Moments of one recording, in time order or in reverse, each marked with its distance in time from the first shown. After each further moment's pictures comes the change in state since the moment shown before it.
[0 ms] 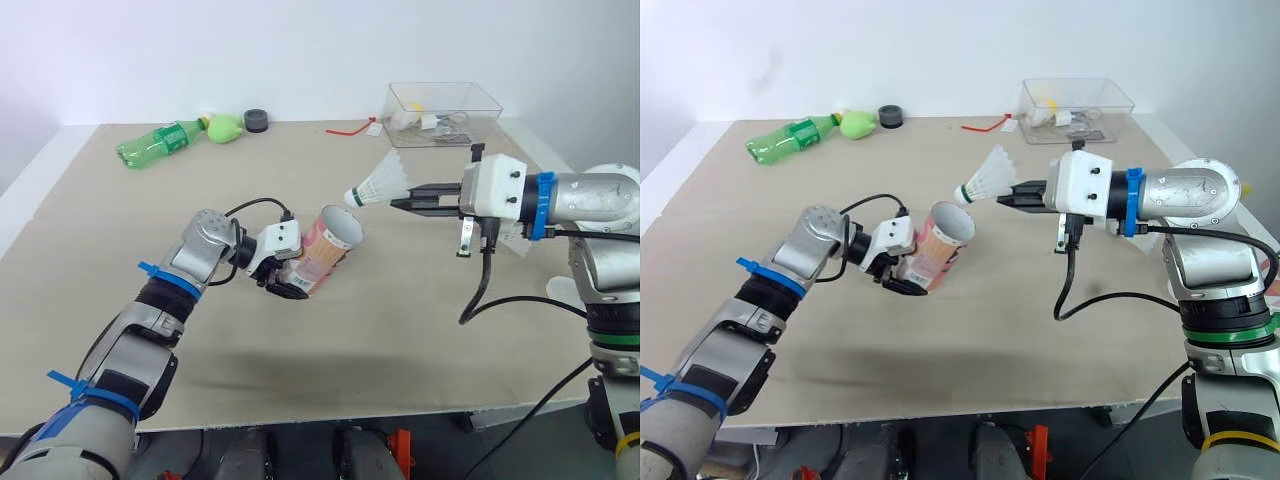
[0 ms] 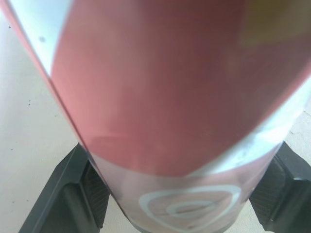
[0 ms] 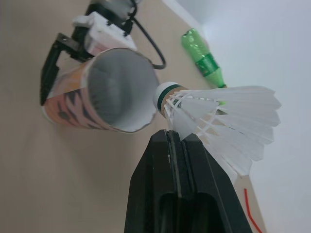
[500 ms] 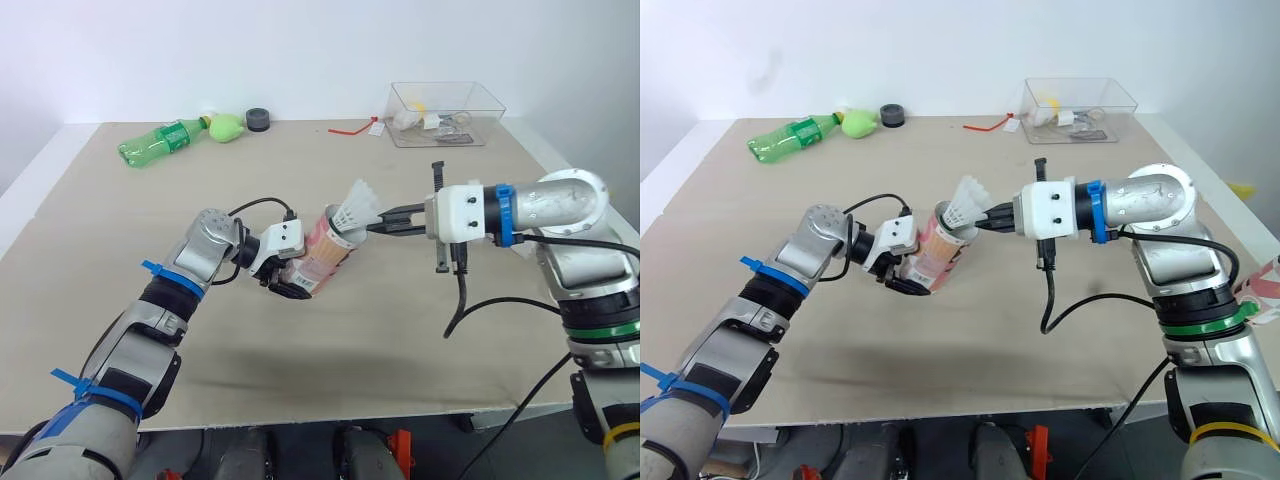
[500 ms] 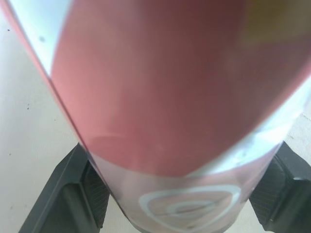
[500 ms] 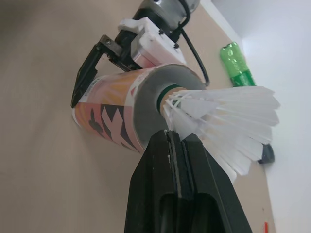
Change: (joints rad) left arm -0.006 -0.014 -0.001 0.005 0.000 0.003 0.001; right arm -0.051 0.071 0.111 0.057 -0.071 -0.107 0.054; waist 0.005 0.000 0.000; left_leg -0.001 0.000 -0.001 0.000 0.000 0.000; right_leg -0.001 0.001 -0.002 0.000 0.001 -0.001
